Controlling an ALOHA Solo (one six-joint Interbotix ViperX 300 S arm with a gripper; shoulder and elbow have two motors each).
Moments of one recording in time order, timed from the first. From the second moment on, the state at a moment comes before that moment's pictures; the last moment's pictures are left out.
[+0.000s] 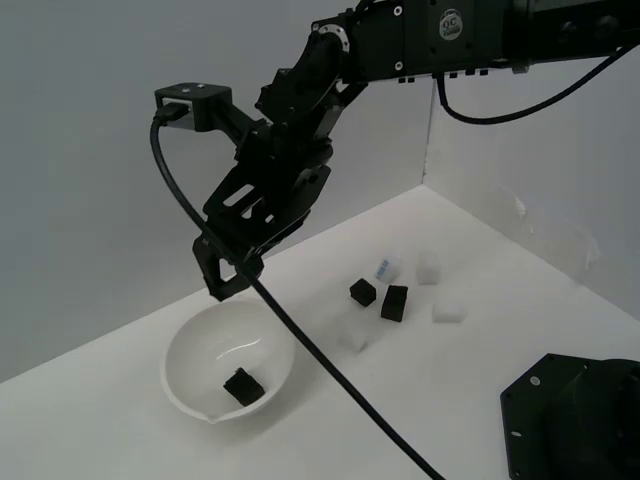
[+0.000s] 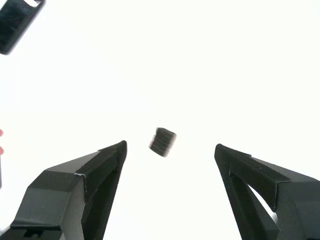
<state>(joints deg) -27.2 101.1 100.8 115.2 115.3 -21.3 51.2 13.1</state>
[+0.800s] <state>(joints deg) -4.2 110.2 109.8 132.5 132.6 -15.1 53.3 21.9</state>
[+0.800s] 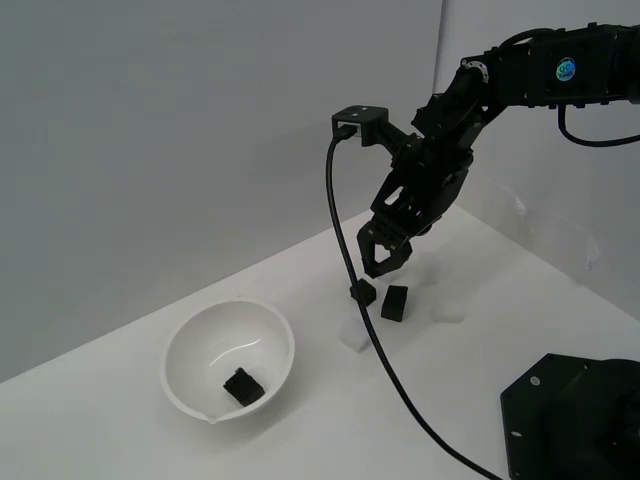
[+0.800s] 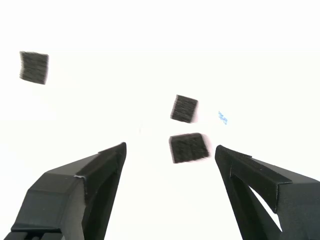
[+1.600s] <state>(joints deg) -1.1 105.6 105.2 137.5 137.5 -15.5 48.5 24.9</state>
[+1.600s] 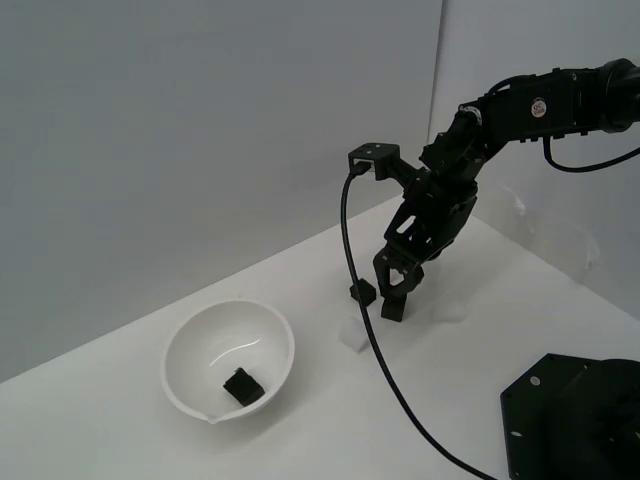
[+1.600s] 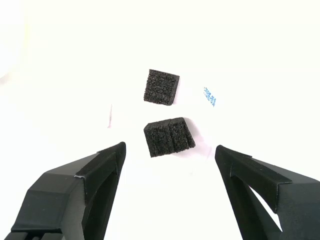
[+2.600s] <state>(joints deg) -3.8 97.6 97.1 138.5 138.7 -16.6 42.9 25.8</state>
